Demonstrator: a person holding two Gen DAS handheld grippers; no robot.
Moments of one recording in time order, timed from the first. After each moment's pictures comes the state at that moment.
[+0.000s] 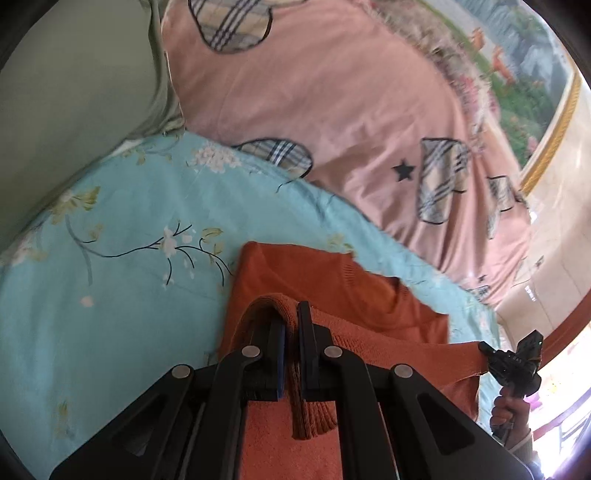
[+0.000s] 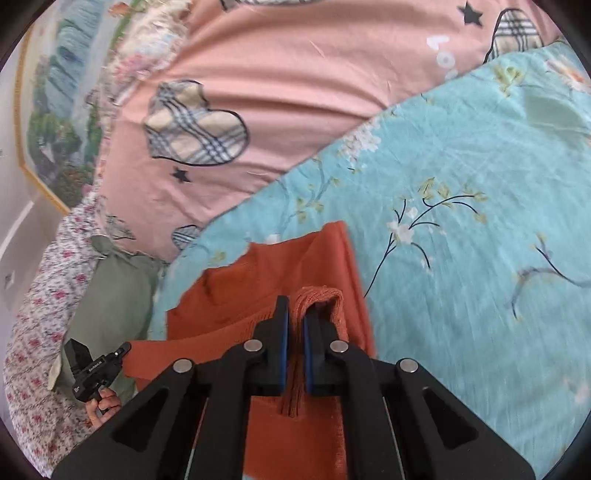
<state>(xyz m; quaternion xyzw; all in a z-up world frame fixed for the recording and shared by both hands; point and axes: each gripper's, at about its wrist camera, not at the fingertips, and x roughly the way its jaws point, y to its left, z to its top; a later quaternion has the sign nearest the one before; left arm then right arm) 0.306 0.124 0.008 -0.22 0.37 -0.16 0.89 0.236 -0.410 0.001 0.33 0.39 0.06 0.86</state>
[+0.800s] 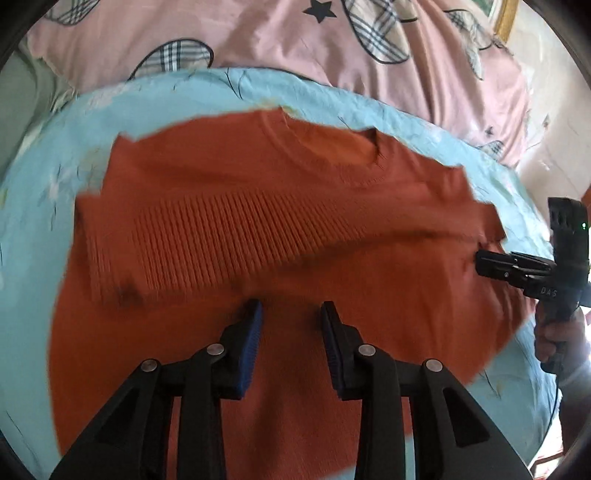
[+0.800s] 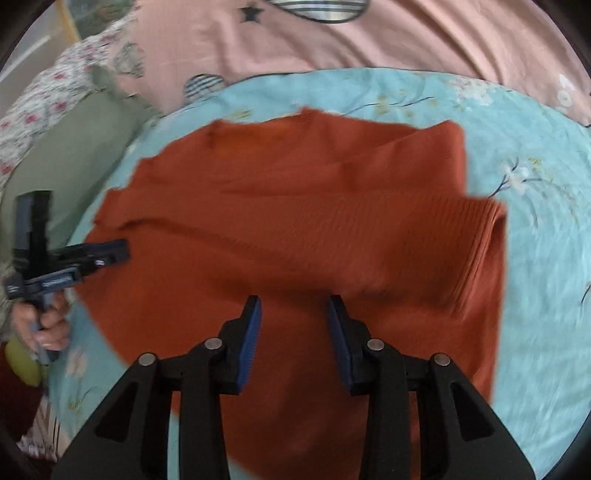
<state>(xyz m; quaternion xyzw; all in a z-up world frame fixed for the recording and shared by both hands) 0.294 -0.018 -0.055 -0.01 0.46 -0.21 0.86 0.245 -0.294 -0.038 0.09 0.50 0.11 0.85</state>
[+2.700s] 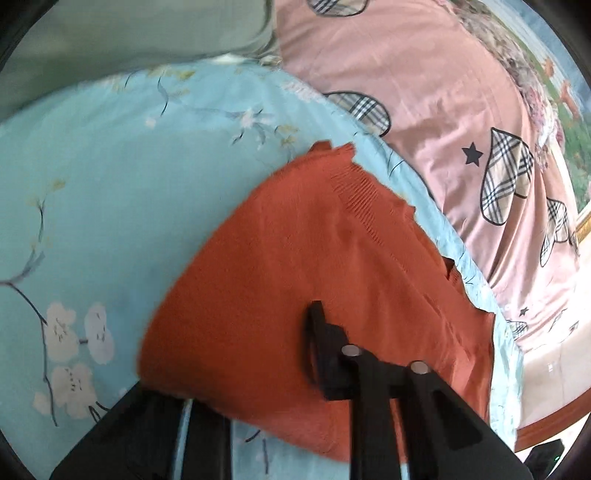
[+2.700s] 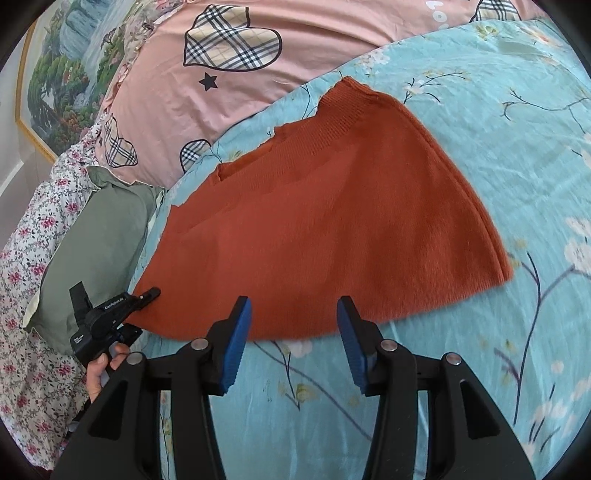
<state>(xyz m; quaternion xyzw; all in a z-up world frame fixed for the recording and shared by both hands) 0.213 0.074 -0.057 -0.30 0.39 0.00 0.87 0.113 -0.287 -0.016 0.30 0.43 0.05 0.85</state>
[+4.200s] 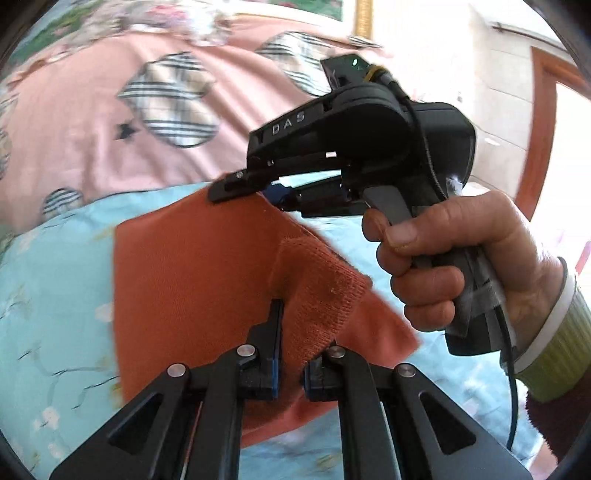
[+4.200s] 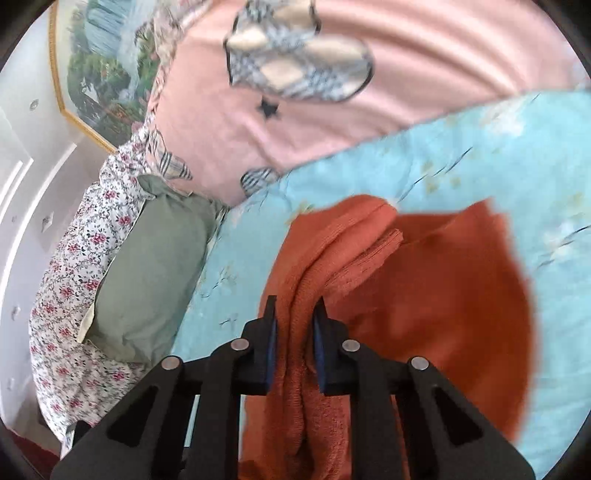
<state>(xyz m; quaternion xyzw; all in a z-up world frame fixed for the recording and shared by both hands) 0.157 -0.226 0.019 0.06 0.31 -0.32 0.90 0.279 -0.334 0.041 0.30 0.43 0.20 0.83</state>
